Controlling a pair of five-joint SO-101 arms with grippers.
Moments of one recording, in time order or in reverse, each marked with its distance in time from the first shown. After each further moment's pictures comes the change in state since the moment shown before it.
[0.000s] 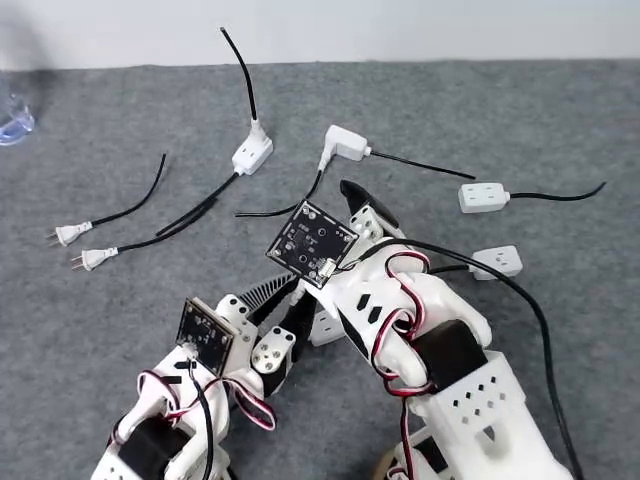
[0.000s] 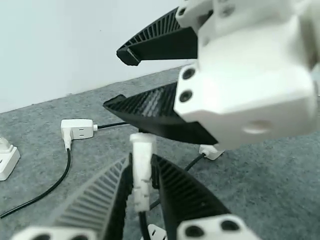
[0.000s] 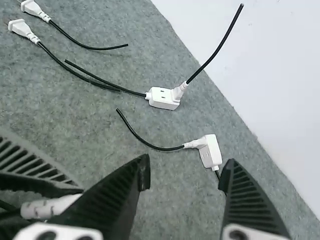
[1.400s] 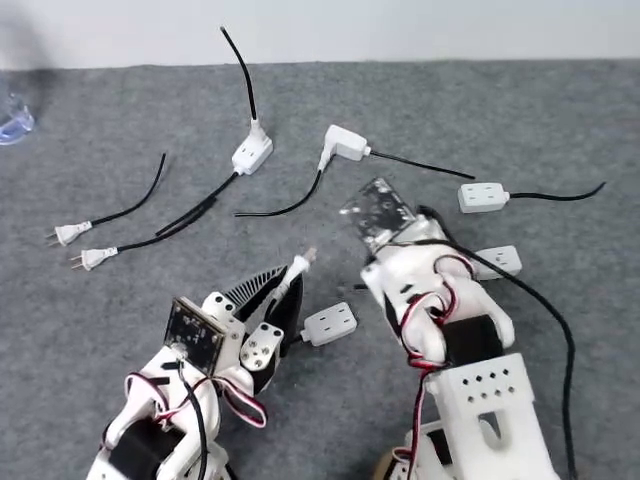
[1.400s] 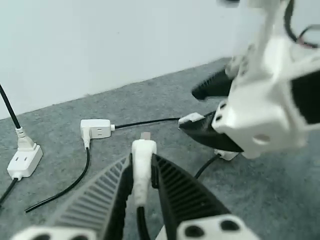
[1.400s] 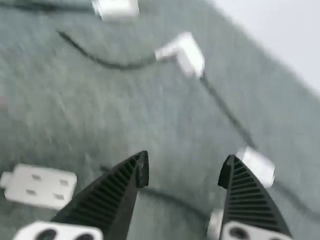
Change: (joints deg) left arm -3.3 0.0 -2.6 4.6 -1.8; right arm 19.0 -2.3 14.2 -0.7 -4.2
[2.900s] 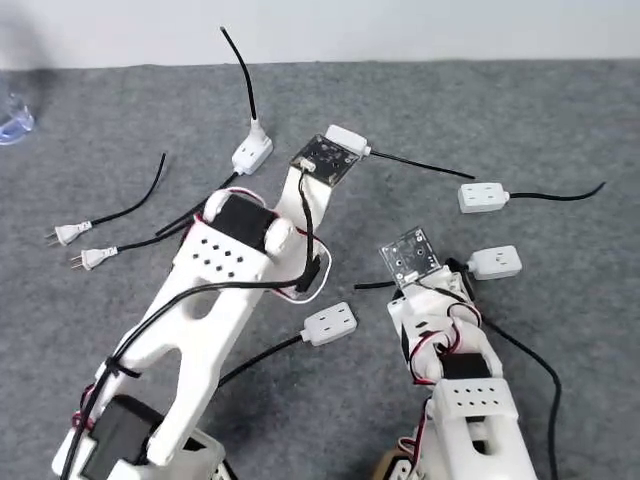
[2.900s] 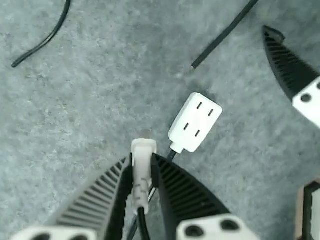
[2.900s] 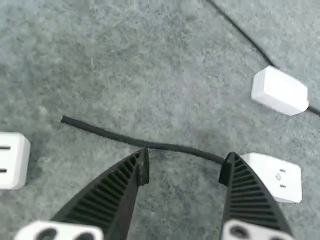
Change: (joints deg) left arm -5.9 94.2 -70.5 40.7 -5.0; right arm 8.7 -0.4 31.6 -30.6 -1.8
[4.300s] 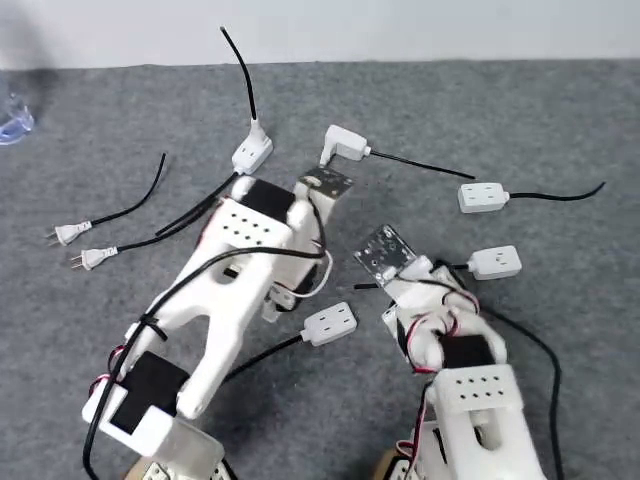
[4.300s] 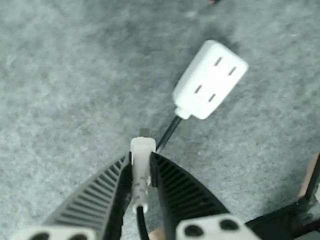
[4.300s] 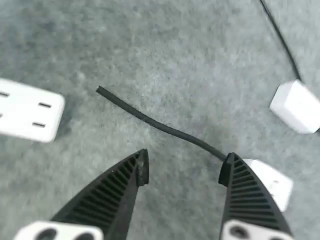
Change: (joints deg) left arm -2.0 14.1 -3.5 7.5 -1.2; right arm -3.4 0.0 -17.0 27.4 13.5
